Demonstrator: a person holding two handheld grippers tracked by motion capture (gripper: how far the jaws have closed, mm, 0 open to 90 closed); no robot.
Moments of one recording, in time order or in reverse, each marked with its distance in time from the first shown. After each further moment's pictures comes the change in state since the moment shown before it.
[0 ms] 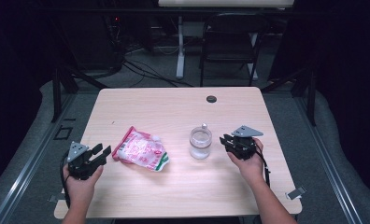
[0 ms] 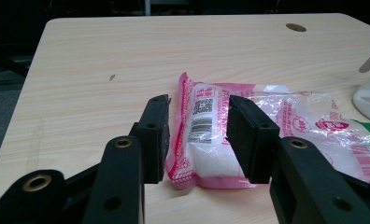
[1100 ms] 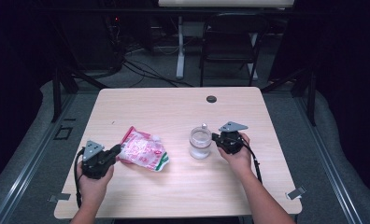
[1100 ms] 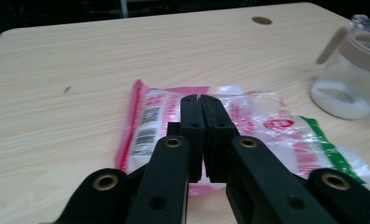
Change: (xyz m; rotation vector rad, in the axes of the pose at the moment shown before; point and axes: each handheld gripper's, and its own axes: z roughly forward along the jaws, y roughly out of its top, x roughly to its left) left arm -0.044 0.013 0.005 0.033 -0.071 0.077; right arm 0.010 0.009 0.041 0.047 0.062 -0.023
